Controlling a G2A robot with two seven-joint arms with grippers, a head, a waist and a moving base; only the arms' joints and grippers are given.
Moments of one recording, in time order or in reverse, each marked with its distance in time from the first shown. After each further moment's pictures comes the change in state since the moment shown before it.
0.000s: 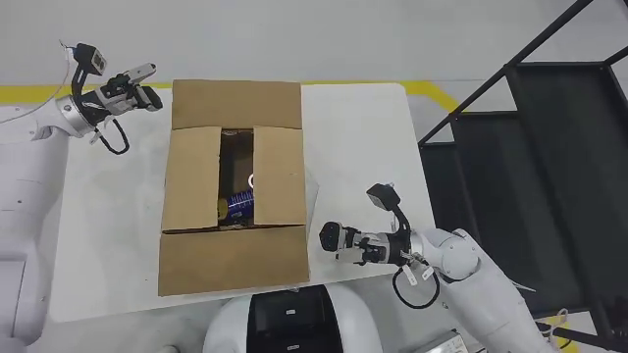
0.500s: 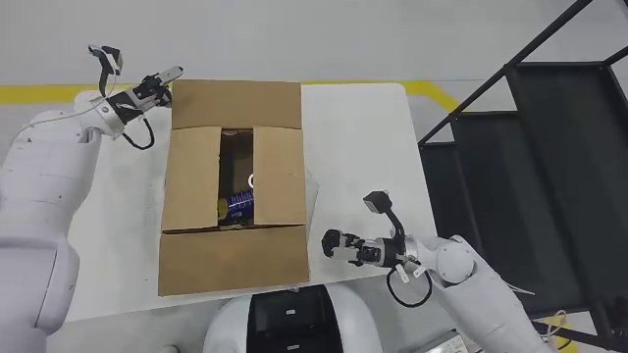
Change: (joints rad) left arm -0.022 -0.091 0.088 0.091 0.103 -0.095 0.203; right arm -0.002 0.005 -0.040 0.078 -0.027 0.093 -0.036
